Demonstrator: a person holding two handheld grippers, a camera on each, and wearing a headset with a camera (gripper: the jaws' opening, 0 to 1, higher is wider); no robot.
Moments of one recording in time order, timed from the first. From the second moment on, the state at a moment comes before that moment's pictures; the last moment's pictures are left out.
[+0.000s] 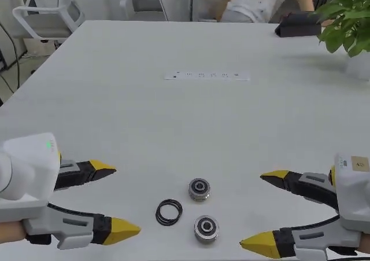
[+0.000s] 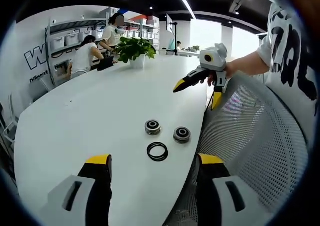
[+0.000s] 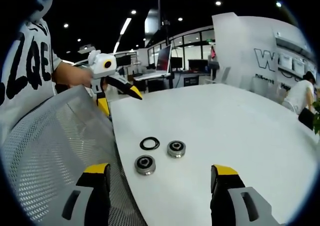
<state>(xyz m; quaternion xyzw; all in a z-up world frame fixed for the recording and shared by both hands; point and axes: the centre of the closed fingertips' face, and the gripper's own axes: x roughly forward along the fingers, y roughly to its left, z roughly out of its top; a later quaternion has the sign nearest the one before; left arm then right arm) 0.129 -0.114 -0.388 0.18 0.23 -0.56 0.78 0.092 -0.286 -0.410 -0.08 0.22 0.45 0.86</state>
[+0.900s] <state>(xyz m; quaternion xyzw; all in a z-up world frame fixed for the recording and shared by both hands) 0.130 -0.108 -0.385 0.18 0.23 -0.55 0.78 0.088 -0.291 -0.411 -0.08 0.22 0.44 0.87</state>
